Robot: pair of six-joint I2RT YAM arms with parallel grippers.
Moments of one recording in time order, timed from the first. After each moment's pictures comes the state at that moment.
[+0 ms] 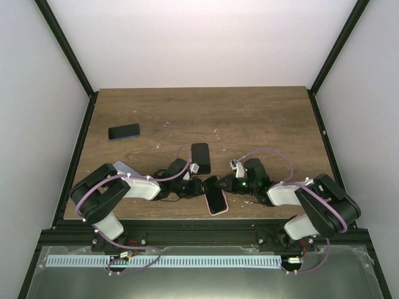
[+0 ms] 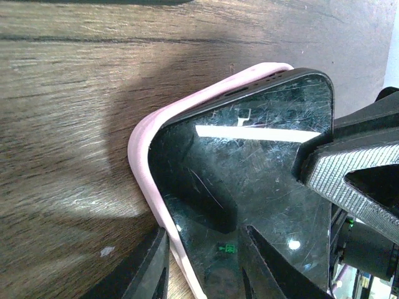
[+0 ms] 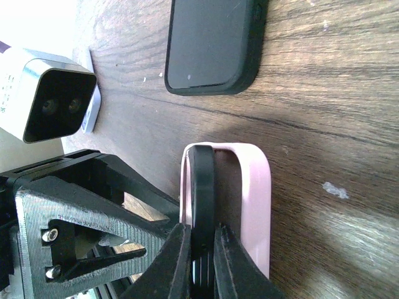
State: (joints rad) left arm -0.83 1.65 0.57 0.30 0.46 -0.99; right arm 0.55 1.43 0.29 0.49 -0.58 0.80
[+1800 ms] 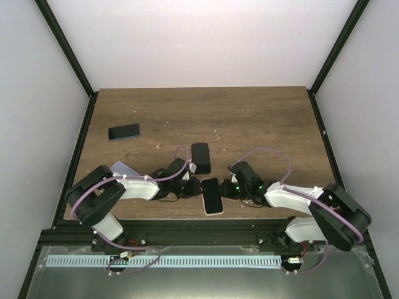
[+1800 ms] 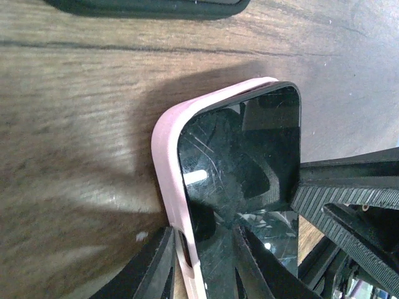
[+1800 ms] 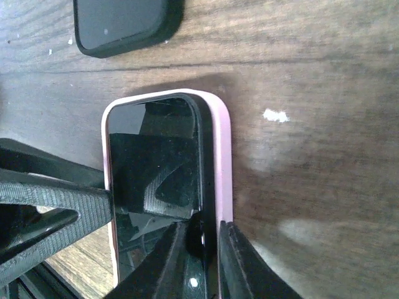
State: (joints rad) left arm -0.83 1.62 0.58 0.21 0.40 -1.00; right arm 0.73 1.30 0.41 0.02 -0.26 0.84
